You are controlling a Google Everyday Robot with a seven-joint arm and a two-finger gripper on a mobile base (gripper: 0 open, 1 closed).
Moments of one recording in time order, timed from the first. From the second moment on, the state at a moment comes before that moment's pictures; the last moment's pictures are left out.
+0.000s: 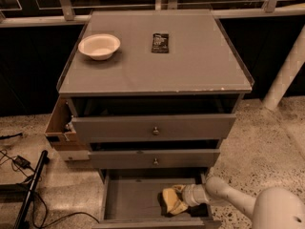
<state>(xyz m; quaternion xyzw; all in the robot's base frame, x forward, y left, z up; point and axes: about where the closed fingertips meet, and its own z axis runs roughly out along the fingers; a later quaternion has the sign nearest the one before) 0.531 -0.130 0.161 -0.59 0.71 0.23 0.32</state>
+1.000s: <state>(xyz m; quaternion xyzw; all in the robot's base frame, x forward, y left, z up) 0.508 -0.183 0.352 -0.56 0.73 0.16 0.35</state>
